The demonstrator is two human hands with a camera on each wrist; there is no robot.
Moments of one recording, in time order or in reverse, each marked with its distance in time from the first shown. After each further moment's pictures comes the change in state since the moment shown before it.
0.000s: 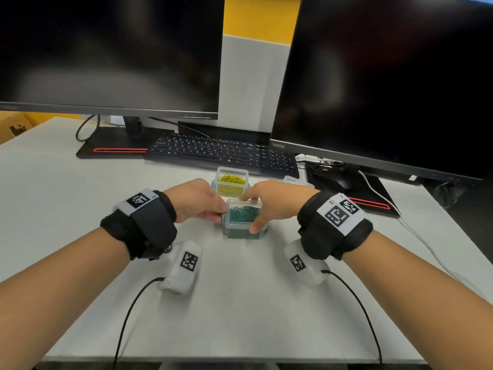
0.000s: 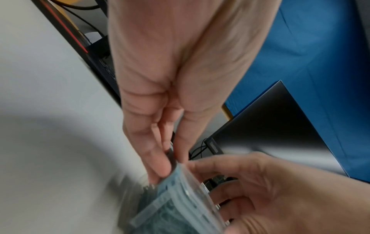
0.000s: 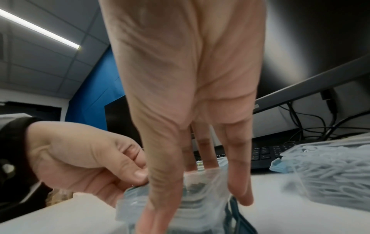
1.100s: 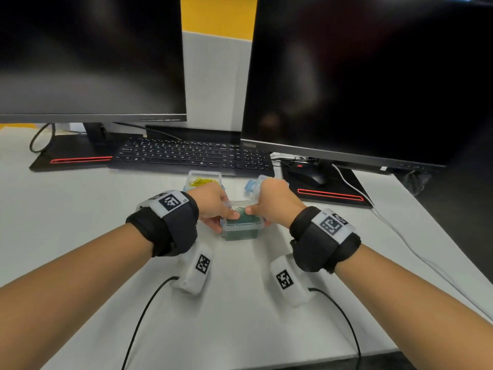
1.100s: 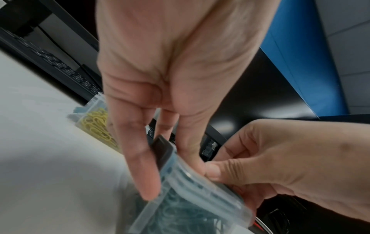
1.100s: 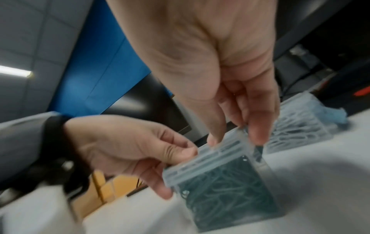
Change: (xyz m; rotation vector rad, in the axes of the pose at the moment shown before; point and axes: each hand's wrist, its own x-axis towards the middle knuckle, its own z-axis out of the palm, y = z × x) left_hand 0.039 0.034 0.052 0.309 -0.043 -0.037; right_hand -0.005 0.041 0.026 0.255 0.292 0.383
